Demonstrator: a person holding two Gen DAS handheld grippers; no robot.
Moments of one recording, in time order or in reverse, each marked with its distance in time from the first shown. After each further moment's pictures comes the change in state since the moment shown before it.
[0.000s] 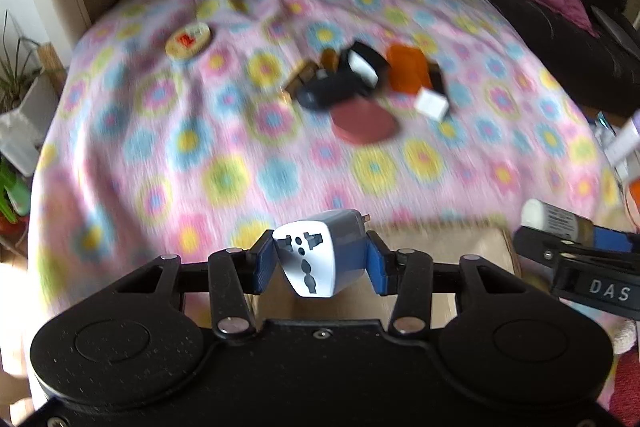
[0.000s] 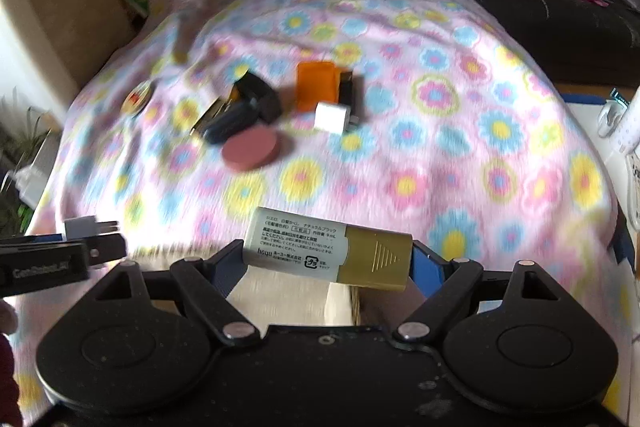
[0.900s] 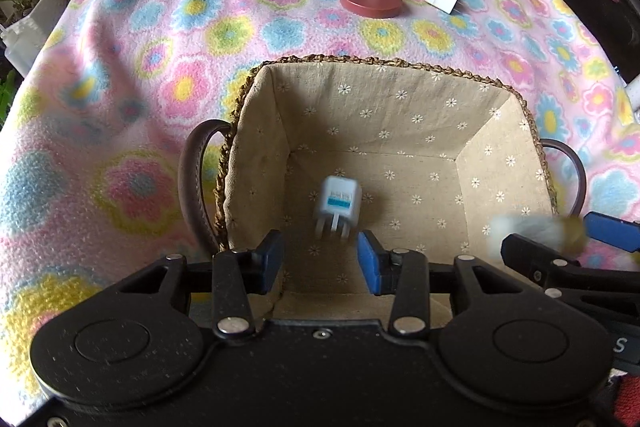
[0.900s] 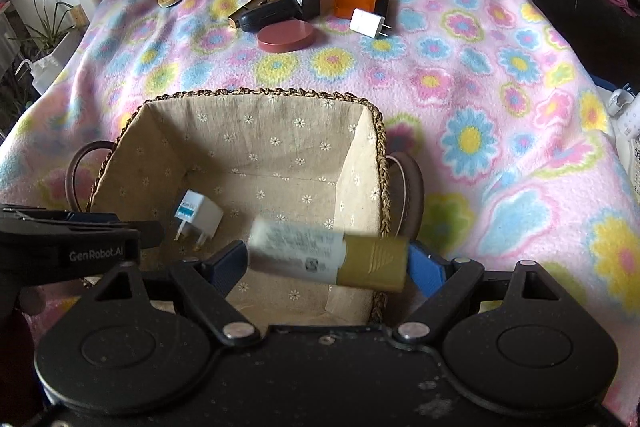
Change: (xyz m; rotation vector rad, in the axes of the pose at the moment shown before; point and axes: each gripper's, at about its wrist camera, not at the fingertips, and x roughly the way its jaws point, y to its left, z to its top) left arm 0.015 -0.006 -0.083 -0.061 0.149 0.030; right arm -0.015 0.020 -0.081 -0.159 0.131 -0.010
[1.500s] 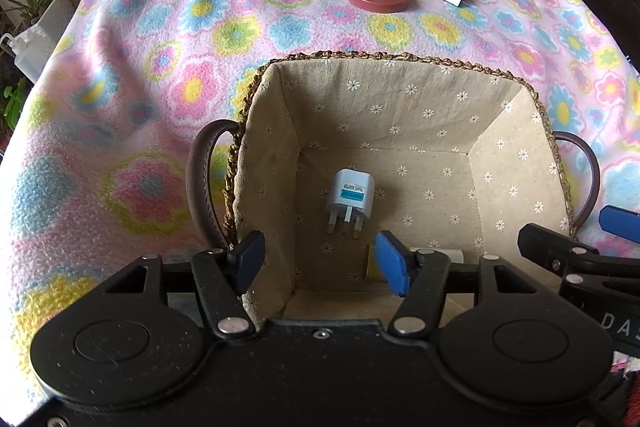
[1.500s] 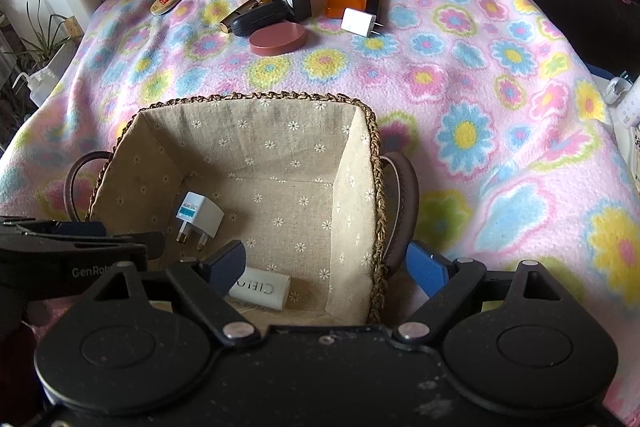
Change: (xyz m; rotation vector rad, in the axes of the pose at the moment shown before) left arm 0.002 -0.004 0.000 0.026 0.010 0.053; right arm 0.002 -0.005 0.001 0.042 0.006 0.006
